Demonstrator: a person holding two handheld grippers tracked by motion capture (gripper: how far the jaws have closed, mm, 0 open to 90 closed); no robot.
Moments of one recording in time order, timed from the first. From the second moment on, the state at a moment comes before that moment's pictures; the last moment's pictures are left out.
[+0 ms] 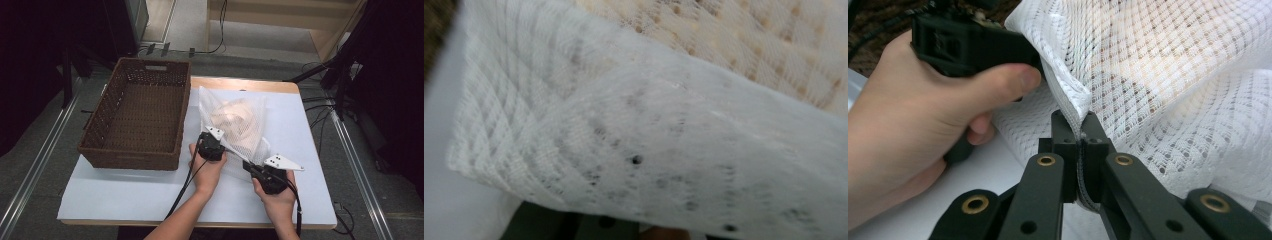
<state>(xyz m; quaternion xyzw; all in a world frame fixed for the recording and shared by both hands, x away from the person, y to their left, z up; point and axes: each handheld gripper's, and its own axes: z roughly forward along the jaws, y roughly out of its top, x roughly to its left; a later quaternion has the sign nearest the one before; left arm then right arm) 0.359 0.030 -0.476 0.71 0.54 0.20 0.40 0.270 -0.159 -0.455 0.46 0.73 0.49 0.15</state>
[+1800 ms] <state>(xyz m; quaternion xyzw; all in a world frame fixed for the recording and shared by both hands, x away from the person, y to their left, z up) 0.237 0.105 -0.447 0.77 0.42 0.11 0.47 0.253 -0.190 -0.467 0.40 0.77 0.48 0.13</state>
